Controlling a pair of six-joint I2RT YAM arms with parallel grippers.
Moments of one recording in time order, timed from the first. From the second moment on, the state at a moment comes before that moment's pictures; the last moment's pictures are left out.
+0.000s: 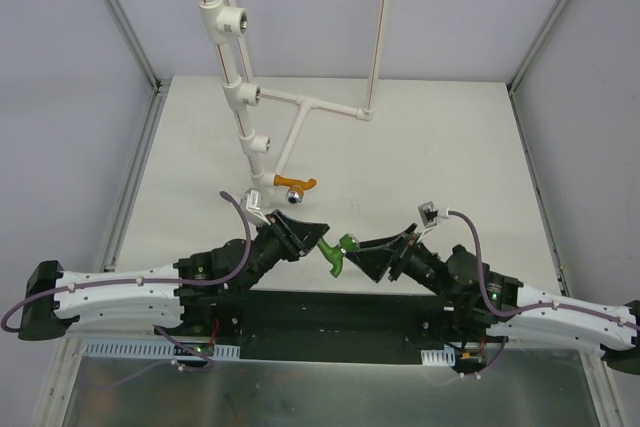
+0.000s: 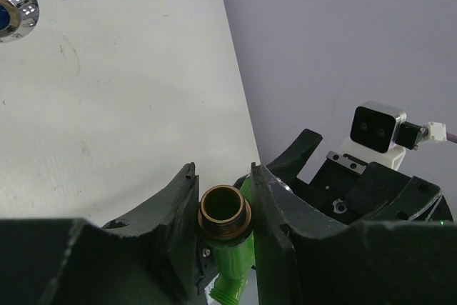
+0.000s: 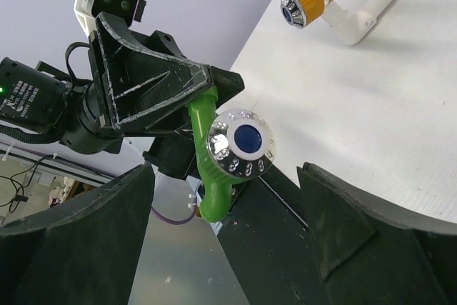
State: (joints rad) left arm -1.35 0.72 0.44 0.15 -0.63 -1.12; right arm 1.32 0.39 0.30 0.07 0.34 0.89
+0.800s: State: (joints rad) left arm -1.33 0.84 0.41 0.49 -0.66 -1.22; right arm 1.32 0.51 0.30 0.36 0.33 0.82
